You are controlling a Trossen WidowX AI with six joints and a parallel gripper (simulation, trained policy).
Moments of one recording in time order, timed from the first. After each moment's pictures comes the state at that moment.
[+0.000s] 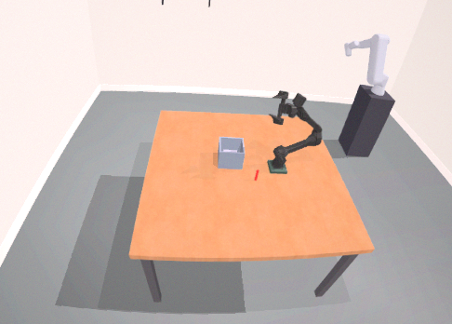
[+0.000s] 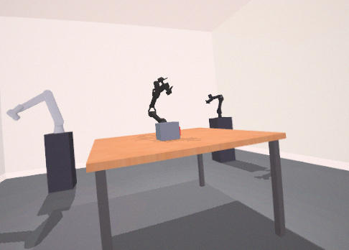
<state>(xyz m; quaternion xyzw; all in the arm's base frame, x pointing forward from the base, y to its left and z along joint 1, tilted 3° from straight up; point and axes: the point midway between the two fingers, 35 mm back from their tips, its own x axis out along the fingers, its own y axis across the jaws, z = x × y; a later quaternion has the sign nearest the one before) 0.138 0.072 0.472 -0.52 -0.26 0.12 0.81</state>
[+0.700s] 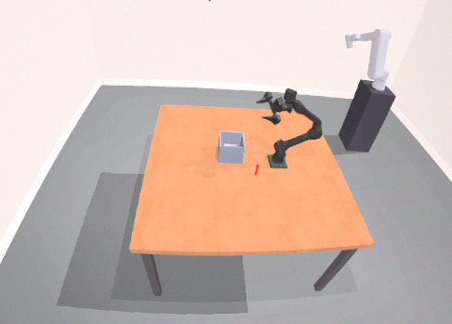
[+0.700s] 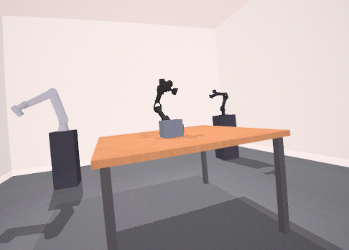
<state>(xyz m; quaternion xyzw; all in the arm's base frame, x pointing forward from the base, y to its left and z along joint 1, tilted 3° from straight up) 0.185 0.060 0.410 -0.27 -0.04 0.19 0.94</state>
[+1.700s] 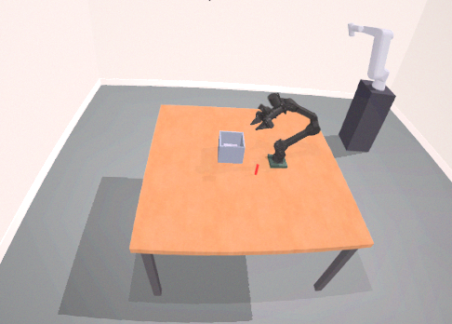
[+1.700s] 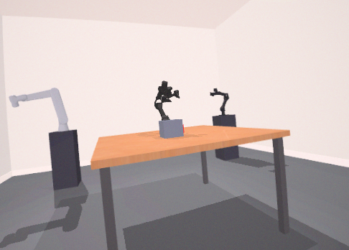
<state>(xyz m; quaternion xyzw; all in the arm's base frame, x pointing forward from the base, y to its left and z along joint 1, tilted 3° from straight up) 0.202 0.053 0.303 0.11 0.31 0.14 0.93</state>
